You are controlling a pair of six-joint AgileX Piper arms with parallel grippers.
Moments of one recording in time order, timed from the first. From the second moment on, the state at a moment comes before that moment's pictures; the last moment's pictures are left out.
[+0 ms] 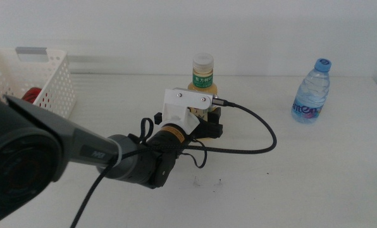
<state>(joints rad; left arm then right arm) -0.64 2.13 -1.03 -0.22 -0.76 -0.08 0.06 0.00 0.00 0.06 0.19 -0.19</state>
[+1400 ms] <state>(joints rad) -0.37 1.58 -1.40 -0.09 0.84 0.13 0.06 0.00 0.00 0.06 0.19 -0.19</state>
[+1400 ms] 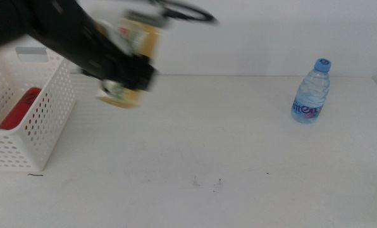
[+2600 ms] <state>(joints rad) 0.23 1.97 -1.66 -0.04 1.24 0.45 0.06 0.00 0.00 0.06 0.19 -0.19</state>
